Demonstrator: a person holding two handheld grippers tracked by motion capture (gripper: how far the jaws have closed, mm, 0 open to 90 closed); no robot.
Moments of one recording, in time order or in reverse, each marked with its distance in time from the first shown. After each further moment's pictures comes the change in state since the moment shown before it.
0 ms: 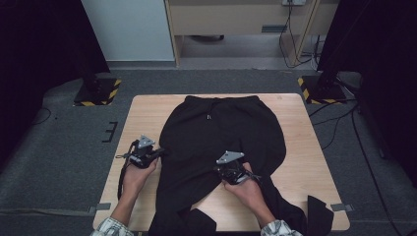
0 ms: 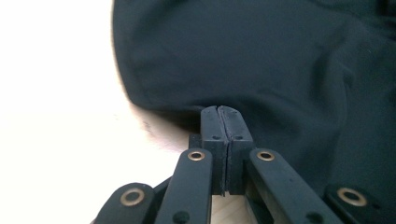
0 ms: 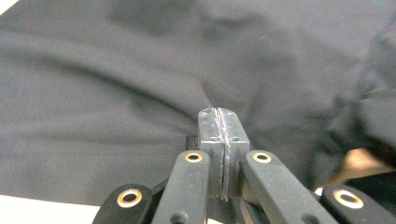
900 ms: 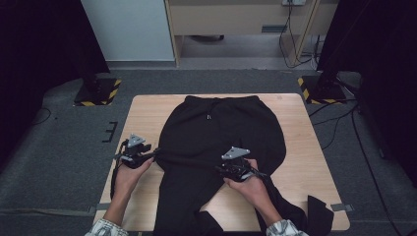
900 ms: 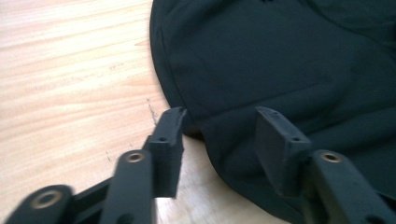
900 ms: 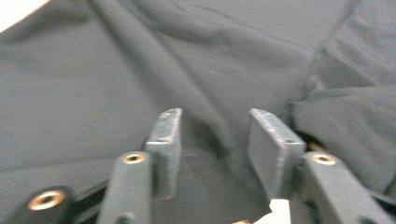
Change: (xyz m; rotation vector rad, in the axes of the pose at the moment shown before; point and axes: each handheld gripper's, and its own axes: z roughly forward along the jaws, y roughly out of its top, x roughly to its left) left arm 0.013 -0.009 -0.012 -0.047 0.043 -0.072; right arm -0.008 0.005 -0.017 -0.016 -0.071 0.027
